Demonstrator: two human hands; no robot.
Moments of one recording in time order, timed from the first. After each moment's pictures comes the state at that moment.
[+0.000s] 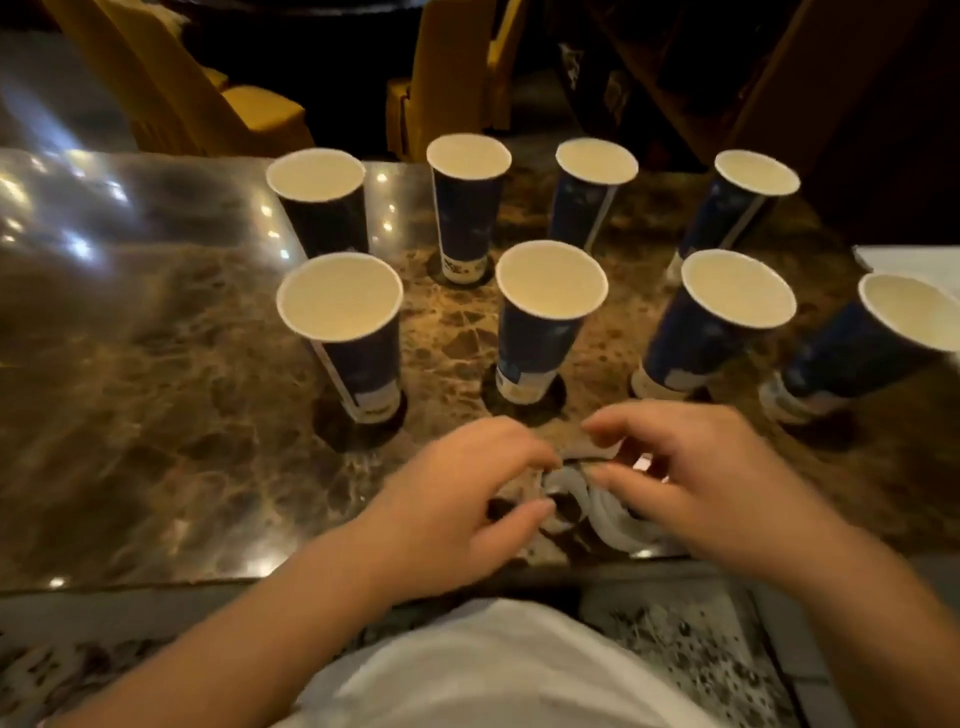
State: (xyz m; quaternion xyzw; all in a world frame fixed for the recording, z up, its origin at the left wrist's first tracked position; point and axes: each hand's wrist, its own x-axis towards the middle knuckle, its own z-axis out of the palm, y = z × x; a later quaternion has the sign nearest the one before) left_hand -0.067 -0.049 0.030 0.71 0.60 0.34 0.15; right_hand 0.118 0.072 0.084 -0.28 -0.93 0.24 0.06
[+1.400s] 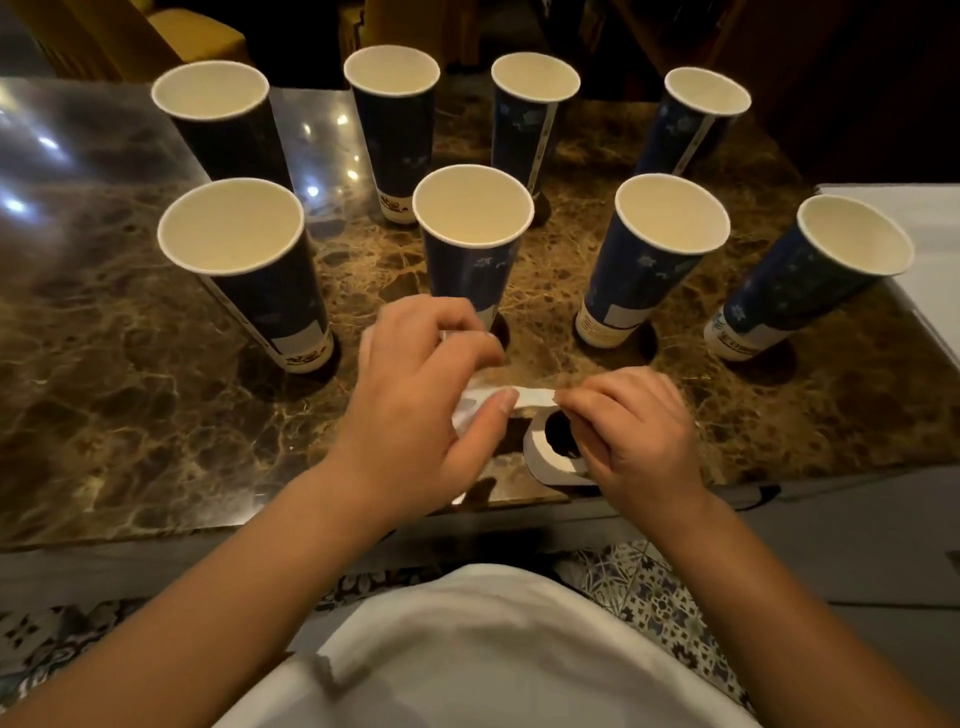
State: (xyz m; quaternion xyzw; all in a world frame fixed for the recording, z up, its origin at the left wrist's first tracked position) left_hand -0.032 -0.023 0.026 0.65 0.65 0.40 -0.03; right_hand 0.158 0.093 -0.022 -0.21 -0.92 0.03 0.34
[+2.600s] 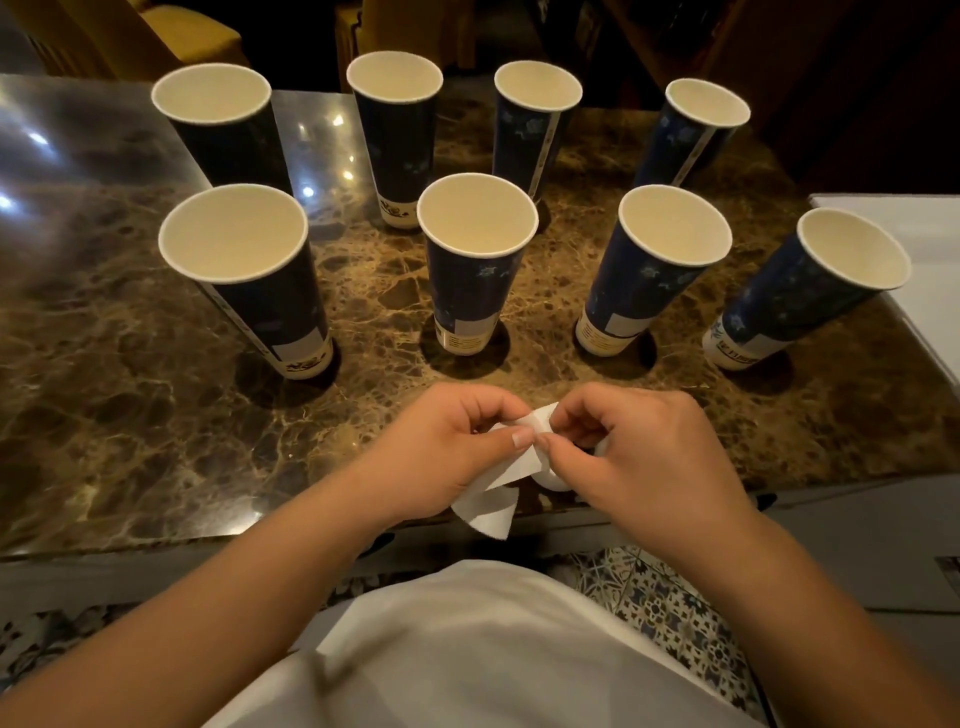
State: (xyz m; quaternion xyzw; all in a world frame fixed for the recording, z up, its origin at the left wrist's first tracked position) left_hand -0.029 -0.014 0.018 0.49 0.59 0.42 0.48; right_hand 0.141 0.060 0.049 -0.36 -0.90 0.20 0.16
